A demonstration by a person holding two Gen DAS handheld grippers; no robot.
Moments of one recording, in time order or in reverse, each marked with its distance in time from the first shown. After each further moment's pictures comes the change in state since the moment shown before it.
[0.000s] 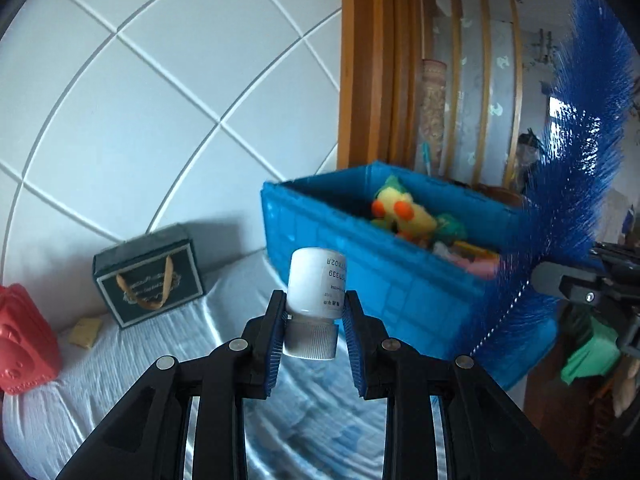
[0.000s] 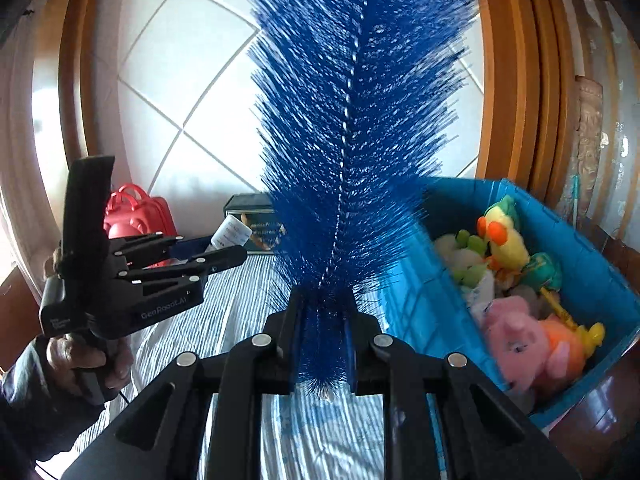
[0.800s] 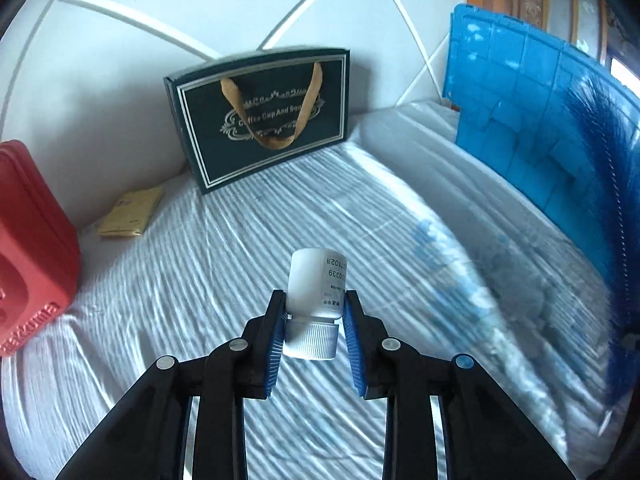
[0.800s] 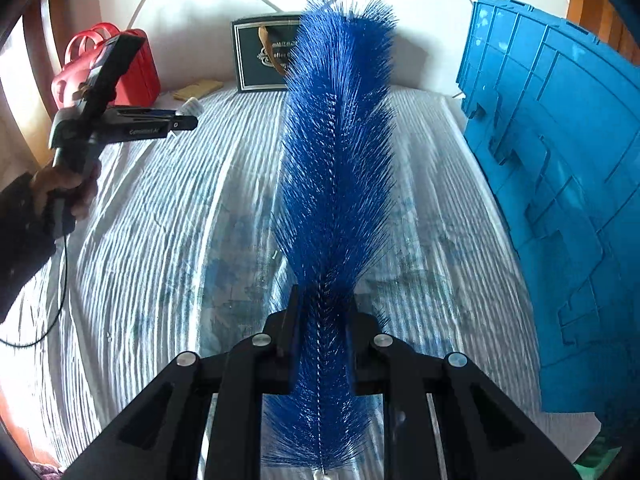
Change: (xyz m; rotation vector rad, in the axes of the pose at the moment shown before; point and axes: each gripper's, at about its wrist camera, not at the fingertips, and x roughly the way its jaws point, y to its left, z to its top) left arm 0.131 0.299 -0.201 -0.074 0.345 0.142; right arm 0.243 0.141 -0.156 -0.053 0.460 -0.026
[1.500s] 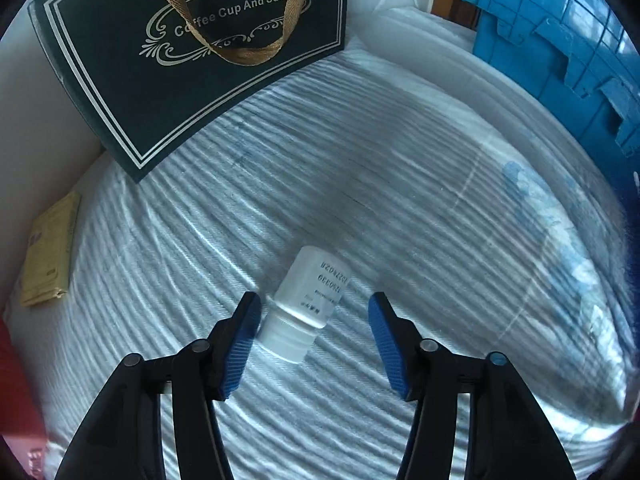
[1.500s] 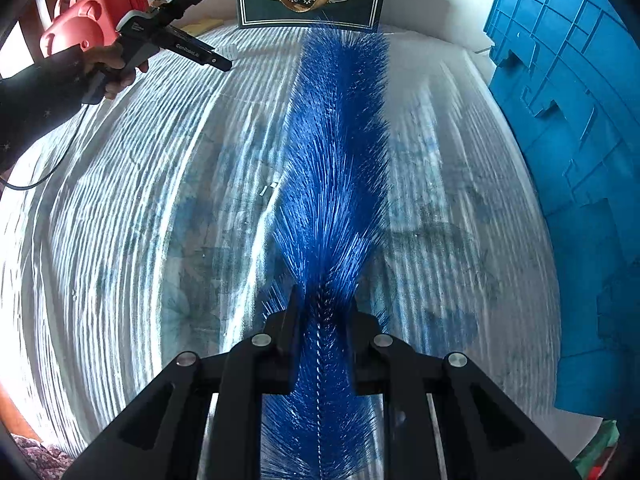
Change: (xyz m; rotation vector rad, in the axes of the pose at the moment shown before) left arm 0.177 0.050 0.025 0.219 0.314 -0.153; right arm 0.067 0.001 -0.022 -0.053 0.205 0.000
